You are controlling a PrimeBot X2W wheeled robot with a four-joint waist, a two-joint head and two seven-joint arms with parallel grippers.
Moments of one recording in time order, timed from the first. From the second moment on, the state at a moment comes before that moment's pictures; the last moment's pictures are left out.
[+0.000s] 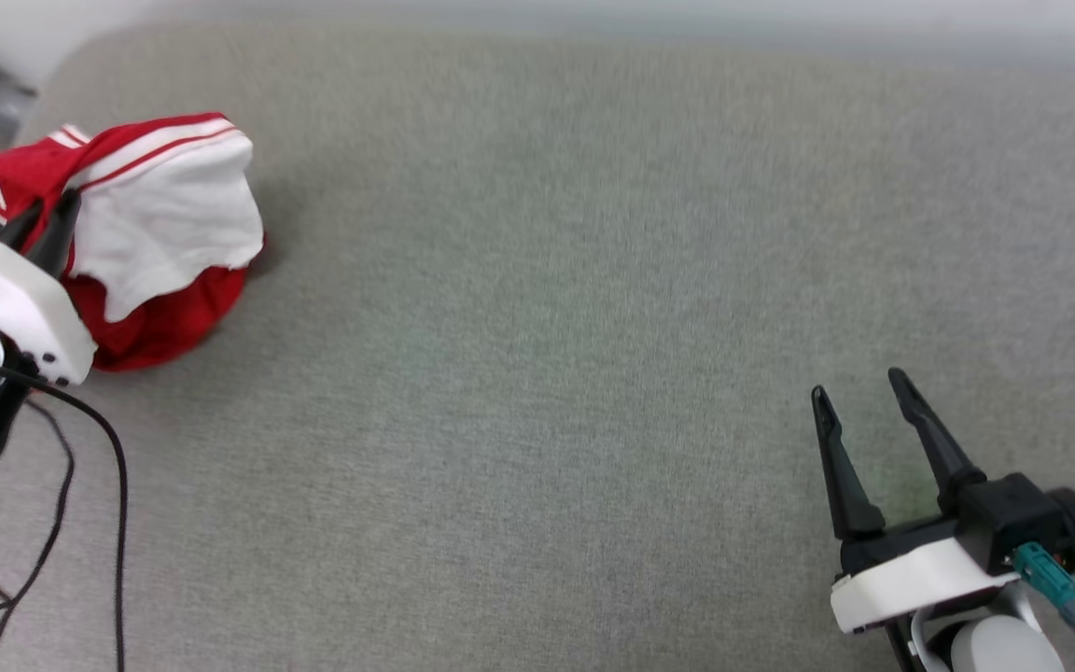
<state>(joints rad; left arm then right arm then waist) -0.72 0.69 -0.40 0.59 -0.70 -0.13 0.04 -0.09 -0.05 0.05 0.10 0.01 0.13 -0.26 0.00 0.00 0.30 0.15</state>
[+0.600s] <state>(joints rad) -0.64 0.47 -0.46 0.20 -0.76 0.06 0.12 -0.07 -0.05 0.02 0.15 0.12 0.13 -0.26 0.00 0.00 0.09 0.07</state>
